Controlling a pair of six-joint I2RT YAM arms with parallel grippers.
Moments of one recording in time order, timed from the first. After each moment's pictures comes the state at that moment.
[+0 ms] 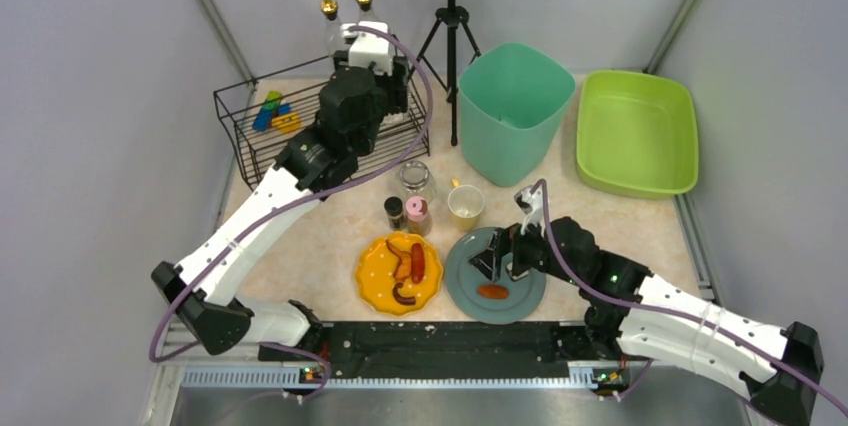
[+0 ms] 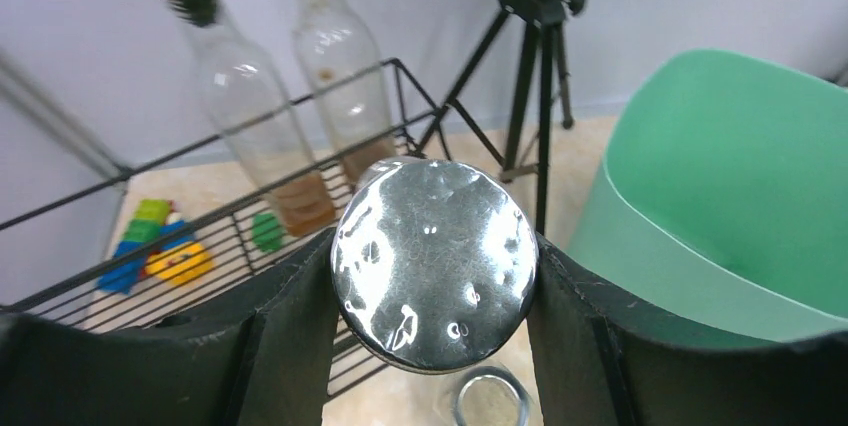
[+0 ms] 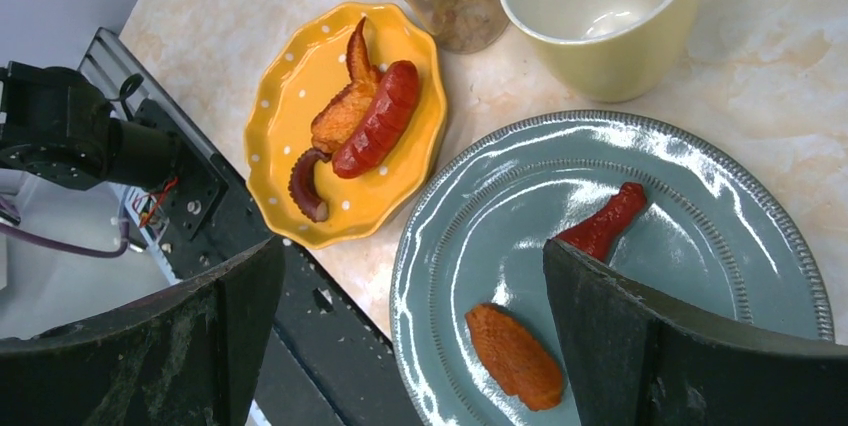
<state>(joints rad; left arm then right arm) -0.70 1.35 1.51 -0.27 -0.56 -0.05 0.95 0.66 0.45 -0.20 0.03 0.55</state>
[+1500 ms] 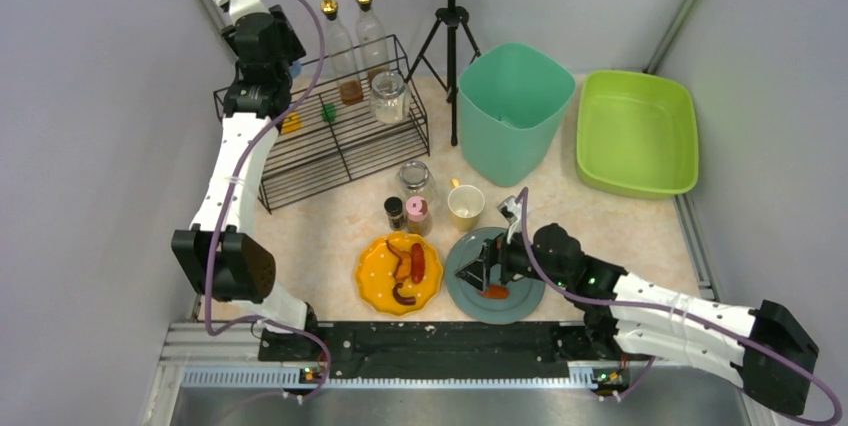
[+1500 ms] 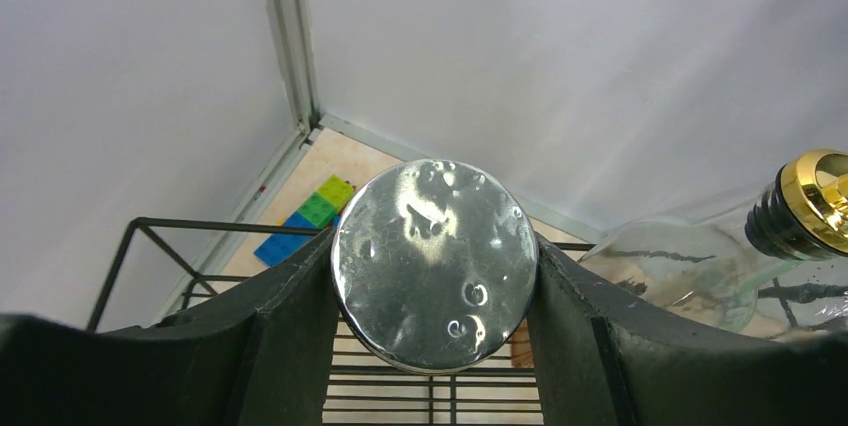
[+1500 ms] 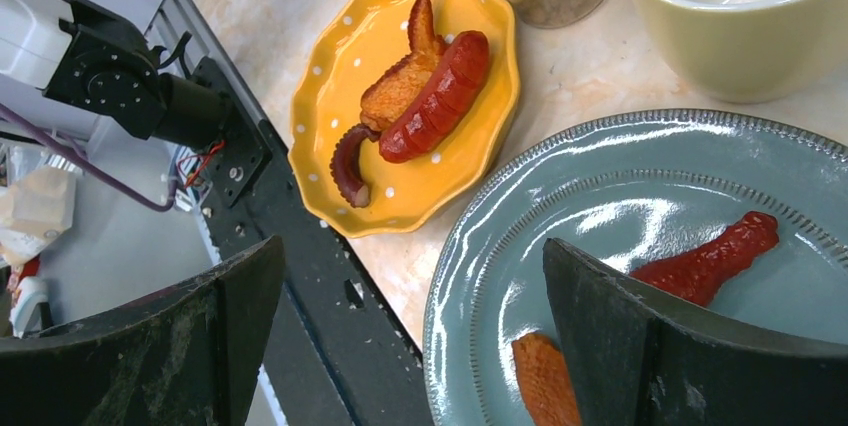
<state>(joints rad) -0.05 1.57 1.69 -0.26 -0.42 -0.24 0.95 0.80 0.30 0.15 -0.14 0.58</state>
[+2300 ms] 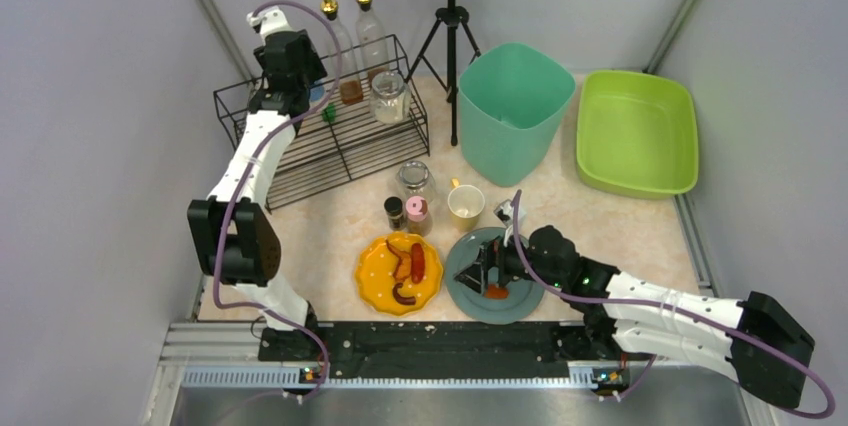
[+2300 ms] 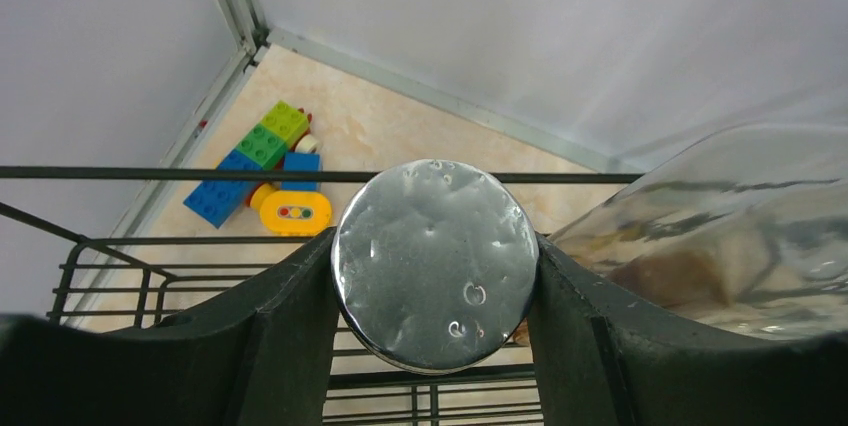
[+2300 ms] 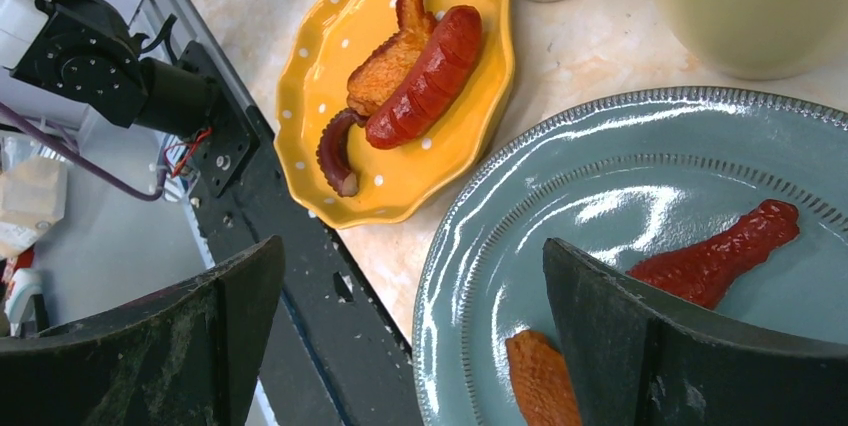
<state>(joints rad) -0.07 1.67 1.57 -0.17 -0.35 -0.29 0.95 0.86 0.27 0.22 -0.16 0.59</state>
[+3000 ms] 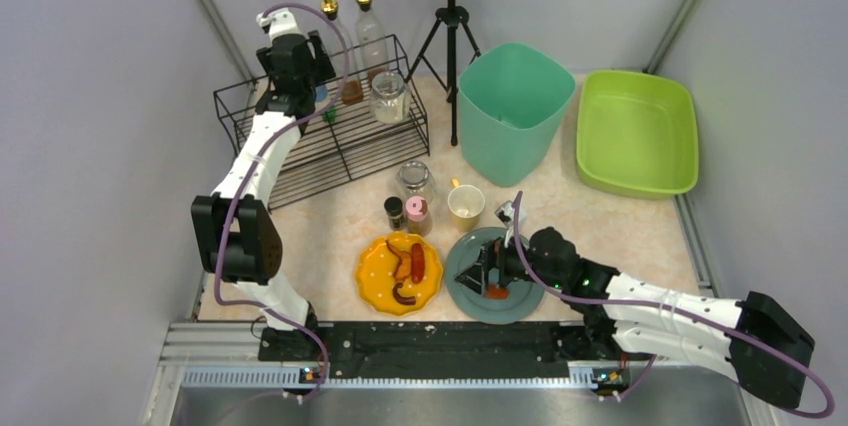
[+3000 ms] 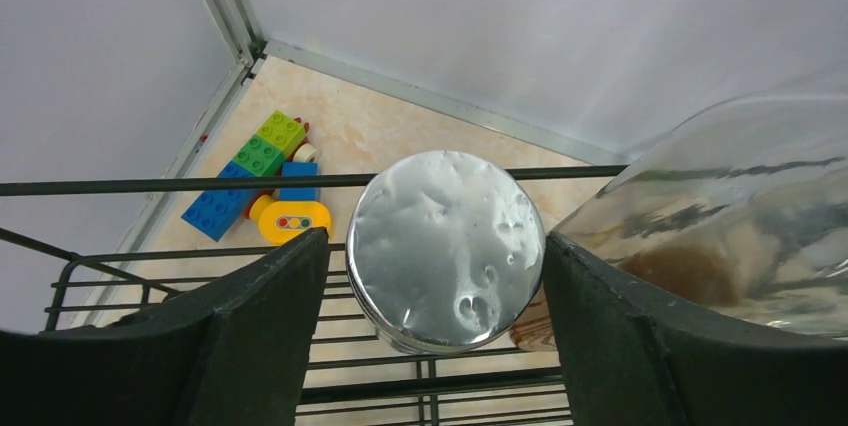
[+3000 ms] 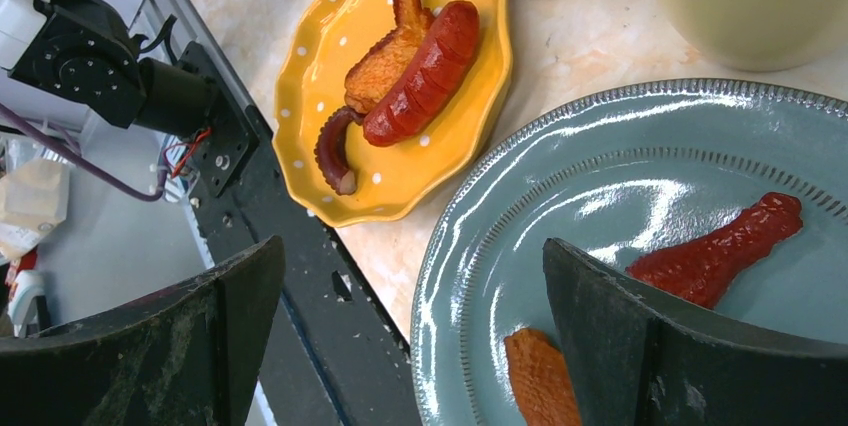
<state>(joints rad) -0.09 1.69 1.54 -0.12 -0.36 -0.24 0.95 0.86 0.25 0.24 -0.16 0.60</state>
